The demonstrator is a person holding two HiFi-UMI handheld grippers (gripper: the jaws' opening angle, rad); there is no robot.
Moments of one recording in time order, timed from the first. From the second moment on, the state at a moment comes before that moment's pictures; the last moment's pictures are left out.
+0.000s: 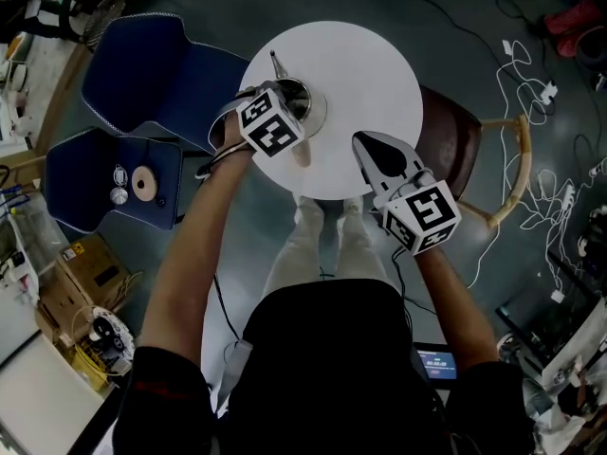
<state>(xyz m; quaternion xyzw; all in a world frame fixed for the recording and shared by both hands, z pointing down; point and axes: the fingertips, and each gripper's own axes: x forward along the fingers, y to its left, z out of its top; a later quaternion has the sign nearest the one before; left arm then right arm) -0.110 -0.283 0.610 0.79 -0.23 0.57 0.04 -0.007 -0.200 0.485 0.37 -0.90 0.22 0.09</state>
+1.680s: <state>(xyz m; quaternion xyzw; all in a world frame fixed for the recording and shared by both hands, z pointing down) -0.114 -0.290 0.608 0.77 -0.14 0.63 -0.03 0.000 -0.205 0.494 0.38 -0.89 0.24 0.10</state>
